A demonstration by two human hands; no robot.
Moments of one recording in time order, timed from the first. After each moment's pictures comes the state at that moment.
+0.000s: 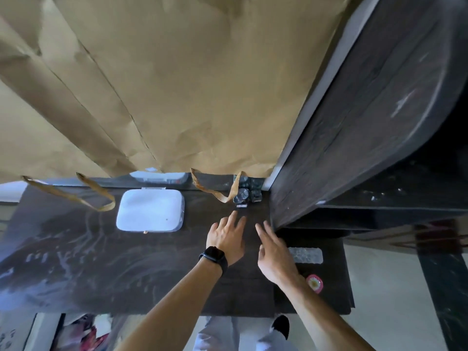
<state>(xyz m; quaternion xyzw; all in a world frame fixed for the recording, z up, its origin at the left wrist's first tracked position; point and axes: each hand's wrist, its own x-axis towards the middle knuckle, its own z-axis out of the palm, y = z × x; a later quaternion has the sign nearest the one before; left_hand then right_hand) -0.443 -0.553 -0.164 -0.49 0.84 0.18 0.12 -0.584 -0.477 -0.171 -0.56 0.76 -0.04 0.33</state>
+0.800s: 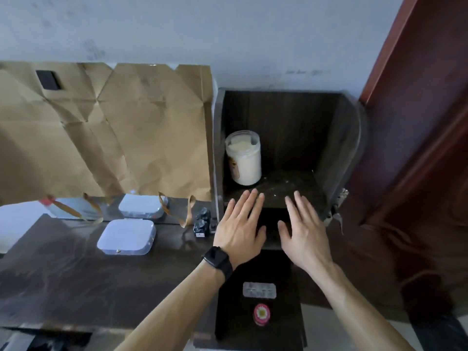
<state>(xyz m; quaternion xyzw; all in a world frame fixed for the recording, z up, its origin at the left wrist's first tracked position) -0.603 -0.442 0.019 -0.42 0.88 0.00 -0.21 -0.778 -0.386 0.012 -0.65 0.72 -0.24 -0.04</state>
